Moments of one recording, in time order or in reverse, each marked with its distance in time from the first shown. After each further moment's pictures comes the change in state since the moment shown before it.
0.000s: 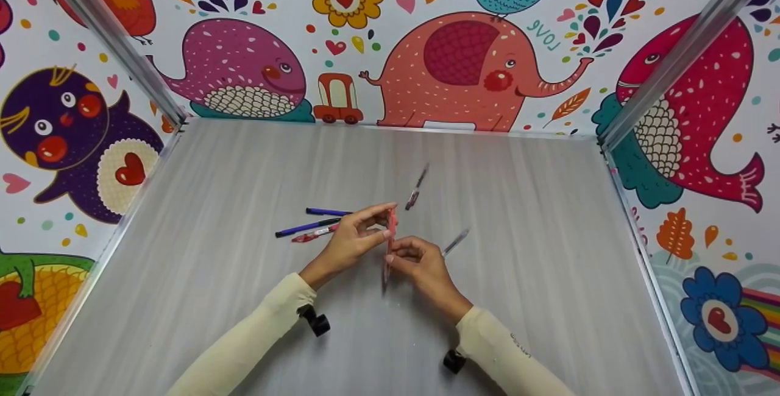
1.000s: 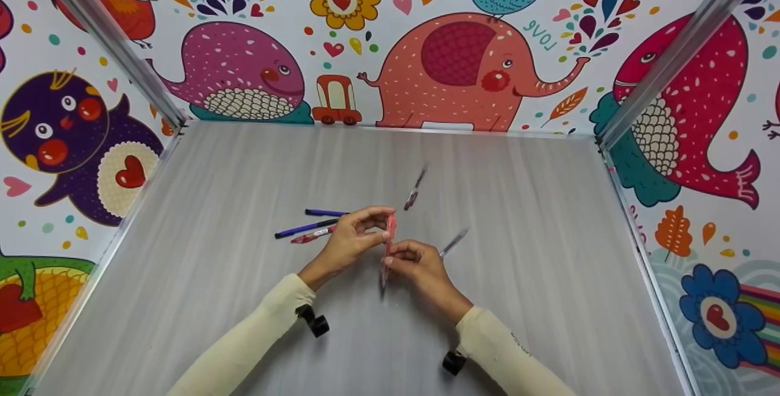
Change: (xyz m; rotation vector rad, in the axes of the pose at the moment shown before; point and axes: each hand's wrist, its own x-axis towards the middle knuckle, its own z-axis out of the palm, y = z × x) left_hand 0.000 -0.002 0.000 0.014 0.038 -0.016; right_hand -0.003 -0.001 -0.002 0.132 -0.050 0.121
